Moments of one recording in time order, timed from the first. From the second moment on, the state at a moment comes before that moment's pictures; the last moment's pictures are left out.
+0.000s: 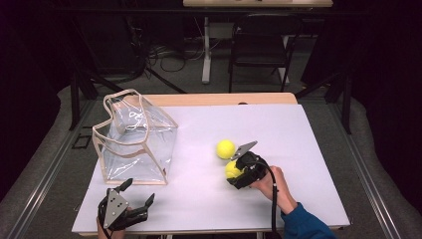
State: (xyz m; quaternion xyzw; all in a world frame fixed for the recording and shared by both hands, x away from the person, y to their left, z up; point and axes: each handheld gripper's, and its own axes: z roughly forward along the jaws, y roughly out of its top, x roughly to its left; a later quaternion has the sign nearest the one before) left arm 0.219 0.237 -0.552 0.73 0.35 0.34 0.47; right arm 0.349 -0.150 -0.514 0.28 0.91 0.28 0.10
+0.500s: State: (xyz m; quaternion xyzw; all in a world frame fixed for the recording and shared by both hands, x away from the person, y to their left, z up) left arm 0.219 0.237 -0.552 0.73 0.35 0.34 0.47; right arm 0.346 -0.141 -0.514 0.27 0.92 0.28 0.10
